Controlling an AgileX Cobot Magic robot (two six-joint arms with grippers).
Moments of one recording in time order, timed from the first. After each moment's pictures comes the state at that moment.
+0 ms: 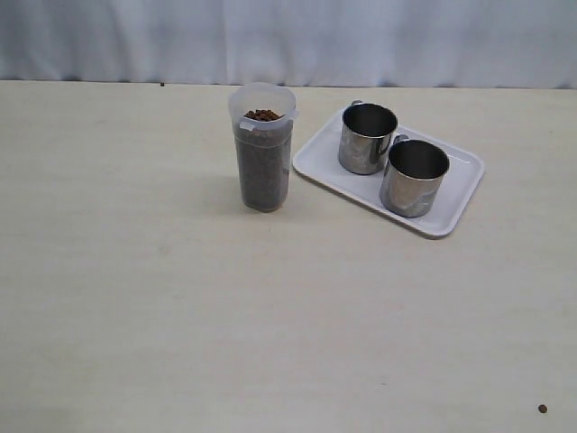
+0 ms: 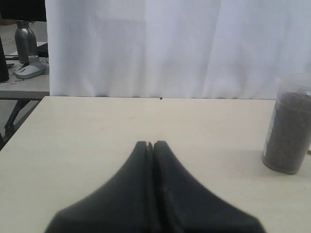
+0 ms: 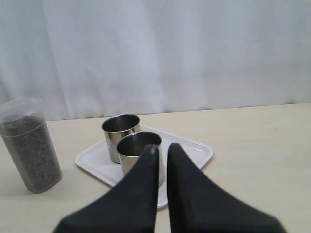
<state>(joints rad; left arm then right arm) -0.06 0.00 0.00 -0.08 0.20 0.06 0.11 0.00 0.00 -0.20 0.16 0.29</state>
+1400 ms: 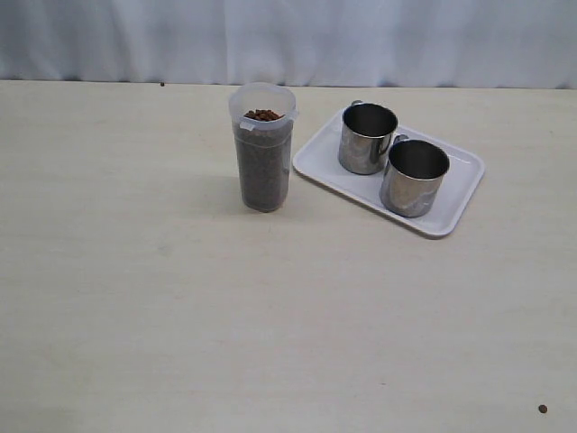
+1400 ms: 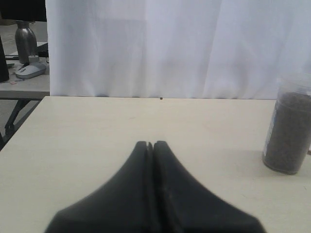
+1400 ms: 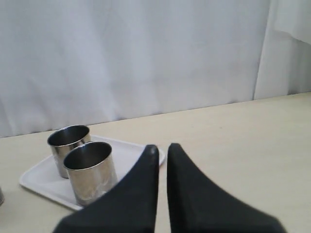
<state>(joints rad) -0.06 0.00 0.00 -0.08 0.20 0.06 -0.08 0.00 0.00 -0.20 0.16 0.29</state>
